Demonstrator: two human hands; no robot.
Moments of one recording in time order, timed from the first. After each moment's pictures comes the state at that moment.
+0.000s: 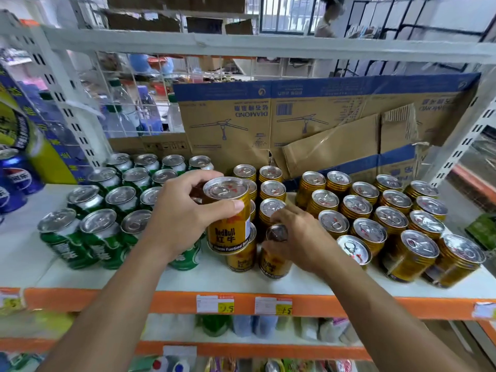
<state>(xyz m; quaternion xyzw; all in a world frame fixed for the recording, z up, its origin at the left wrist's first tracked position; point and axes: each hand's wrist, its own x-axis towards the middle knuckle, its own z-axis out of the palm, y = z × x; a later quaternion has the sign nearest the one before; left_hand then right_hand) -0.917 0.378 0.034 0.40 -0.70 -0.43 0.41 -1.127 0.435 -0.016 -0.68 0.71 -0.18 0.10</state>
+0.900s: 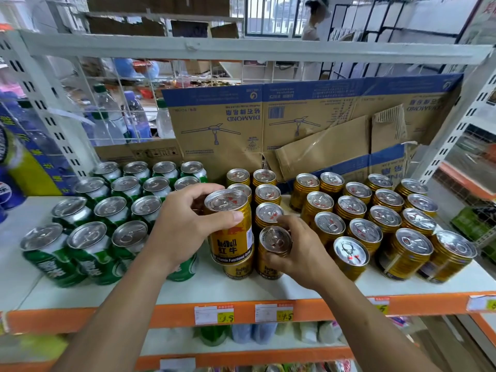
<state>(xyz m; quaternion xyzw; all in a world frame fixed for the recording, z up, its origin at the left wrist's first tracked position) -0.922 0.370 0.025 0.36 -0.70 -0.48 0.39 -1.128 0.443 -0.048 -0.59 0.72 -0.31 0.18</state>
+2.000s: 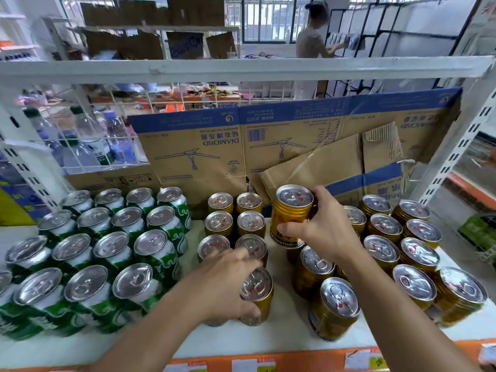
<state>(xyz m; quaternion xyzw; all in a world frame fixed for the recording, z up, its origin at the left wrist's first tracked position) -1.011 0.358 0.000 0.33 -0.93 -0.13 -0.08 -1.213 0.398 0.018 -0.52 0.71 -0.44 0.18</state>
